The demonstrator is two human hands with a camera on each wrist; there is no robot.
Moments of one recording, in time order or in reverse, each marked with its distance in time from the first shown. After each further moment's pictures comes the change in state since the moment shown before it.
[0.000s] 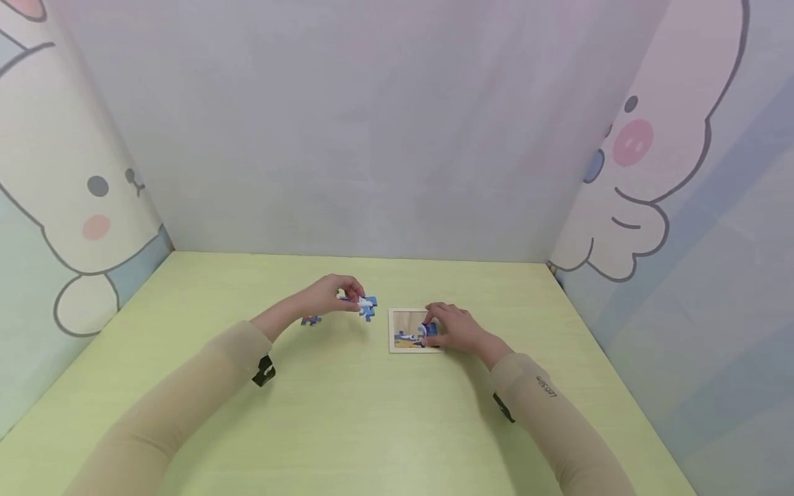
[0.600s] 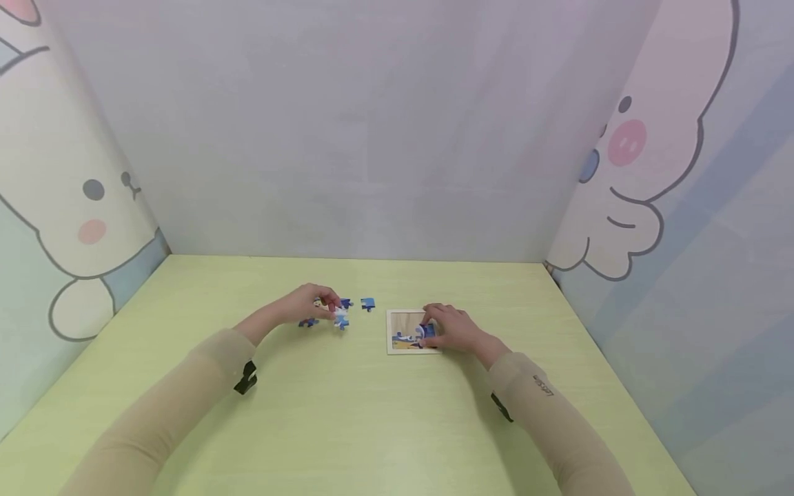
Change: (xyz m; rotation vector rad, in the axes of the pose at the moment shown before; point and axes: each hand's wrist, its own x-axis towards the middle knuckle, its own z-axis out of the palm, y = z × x) left_hand -0.018 -0.048 -0.008 0.063 -0.024 -0.050; right_hand 0.001 0.004 0.002 -0.016 -0.009 0.006
